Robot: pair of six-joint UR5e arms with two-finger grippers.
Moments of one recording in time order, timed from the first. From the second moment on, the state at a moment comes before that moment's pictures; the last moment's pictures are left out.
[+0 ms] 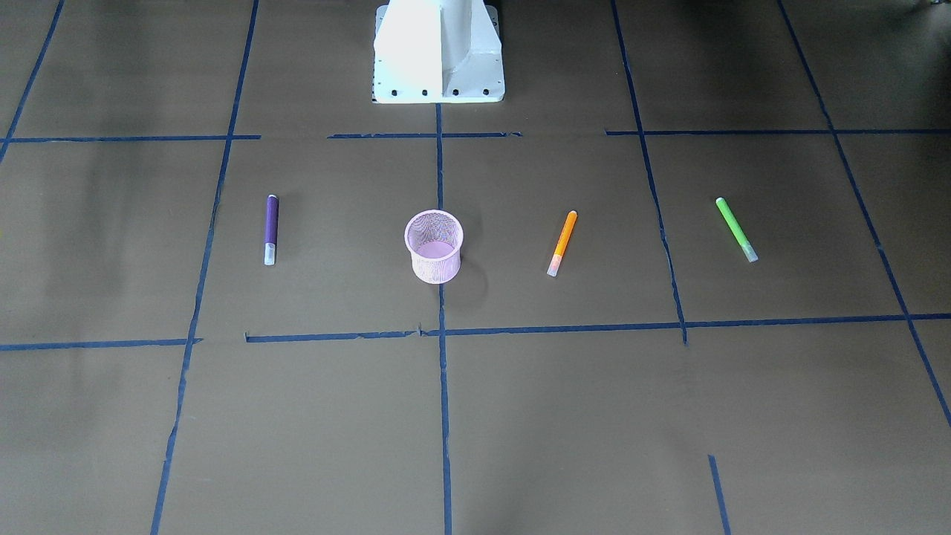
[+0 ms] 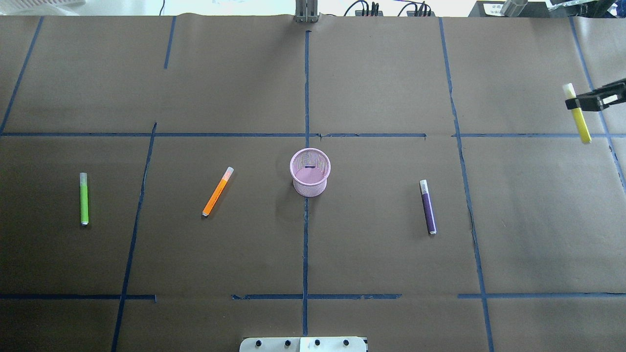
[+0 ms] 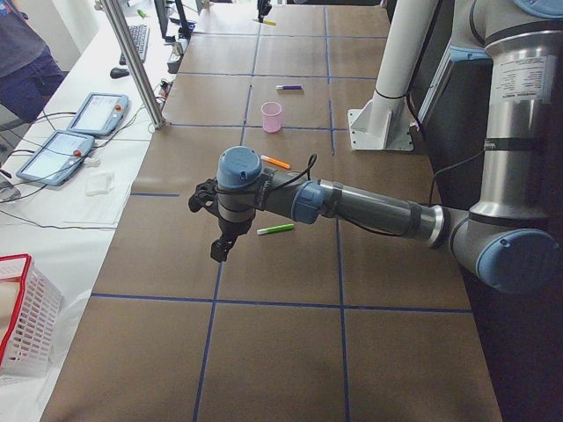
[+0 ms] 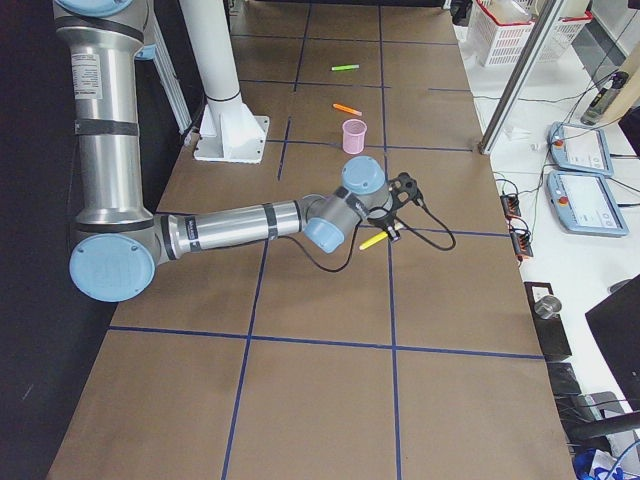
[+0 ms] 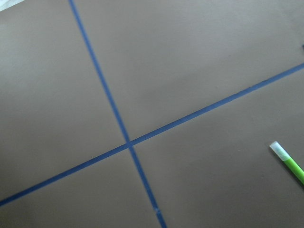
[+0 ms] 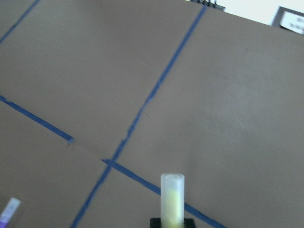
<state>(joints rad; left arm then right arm) -1.52 -1.55 -1.82 -1.67 -2.36 0.24 1.23 -1.50 1.74 -0.87 2.30 0.38</state>
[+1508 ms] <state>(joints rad) -1.44 -1.56 -1.82 -1.75 -2.36 0.24 0.52 -0.95 1.69 -0.87 1.45 0.78</state>
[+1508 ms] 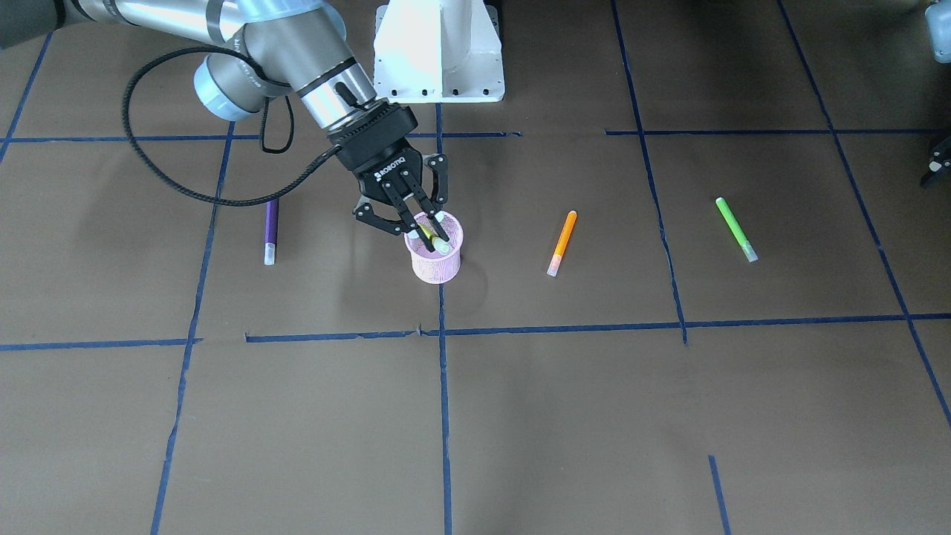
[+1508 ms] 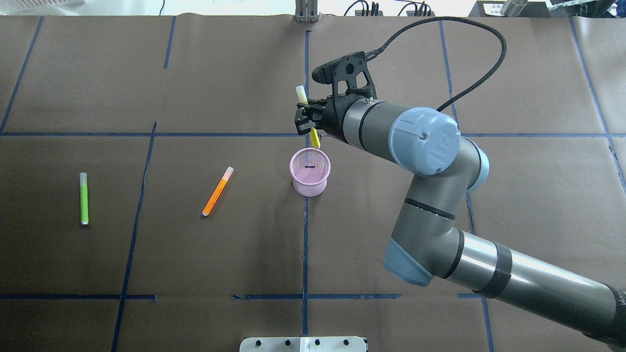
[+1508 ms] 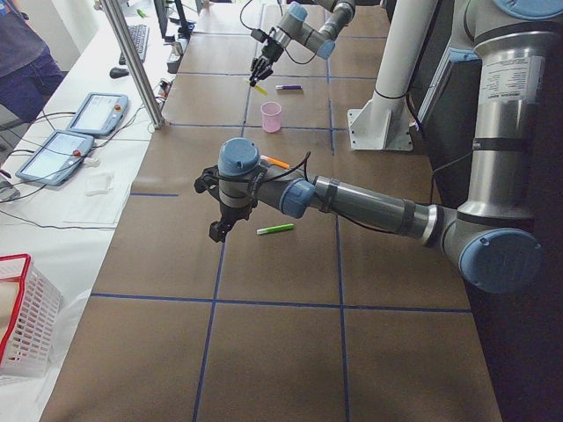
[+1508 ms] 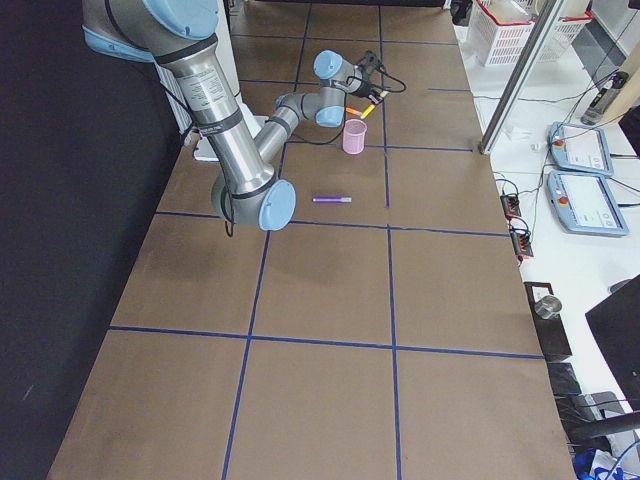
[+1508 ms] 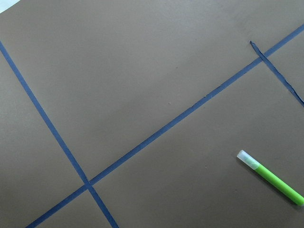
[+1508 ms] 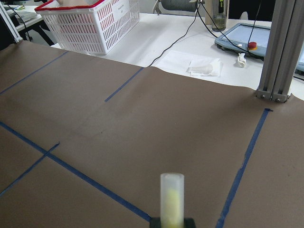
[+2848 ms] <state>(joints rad) -1.44 -1.56 -1.82 -1.74 -2.36 0.23 0.38 -0.99 1.67 -0.86 1.26 0.89</state>
